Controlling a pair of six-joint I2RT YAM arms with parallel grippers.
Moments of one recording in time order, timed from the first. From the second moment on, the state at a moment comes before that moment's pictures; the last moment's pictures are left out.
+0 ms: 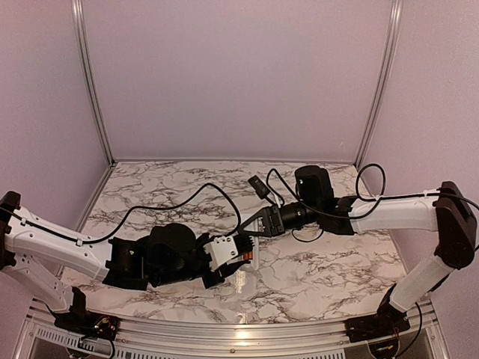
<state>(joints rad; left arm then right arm) -1.34 1.48 0.80 0.30 -0.27 0.33 0.78 1.55 0.89 0.24 -0.87 0.58</state>
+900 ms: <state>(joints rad) -1.16 1.40 0.66 0.52 -0.07 -0.50 0.77 1.49 0.89 0.30 -0.82 0.57</state>
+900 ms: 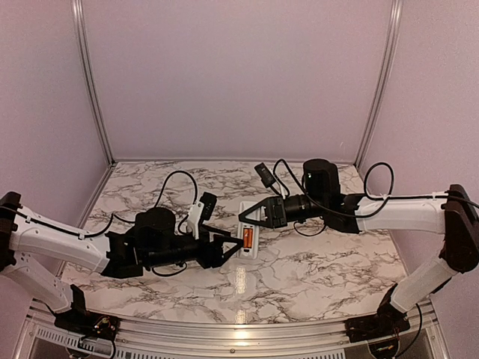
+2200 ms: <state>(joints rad) -1.11 1.50 0.84 0.40 0.00 -0.52 0.74 1.45 0.91 0.26 -0.79 0.54</state>
